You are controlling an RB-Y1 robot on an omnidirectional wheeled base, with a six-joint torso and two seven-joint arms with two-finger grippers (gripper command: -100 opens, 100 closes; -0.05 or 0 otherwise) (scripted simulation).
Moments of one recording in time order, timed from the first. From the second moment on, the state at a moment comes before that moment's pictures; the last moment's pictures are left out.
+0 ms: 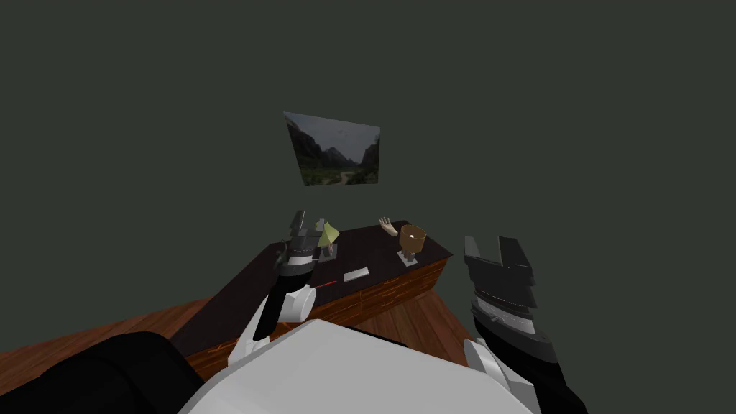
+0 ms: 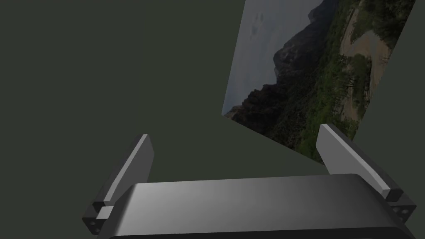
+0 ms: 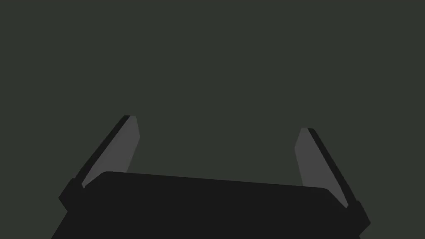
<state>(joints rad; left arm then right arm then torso) 0.47 0.03 0.07 -2.36 0.04 -0.45 0.10 0.53 -0.04 -0.01 -2.33 0.00 -0.63 0.08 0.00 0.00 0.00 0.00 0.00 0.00</state>
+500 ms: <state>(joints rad) 0.47 0.10 0.12 -2.36 0.06 -0.35 0.14 0.53 -0.04 -0.01 -2.33 0.00 -0.63 0.08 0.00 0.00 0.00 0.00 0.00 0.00</state>
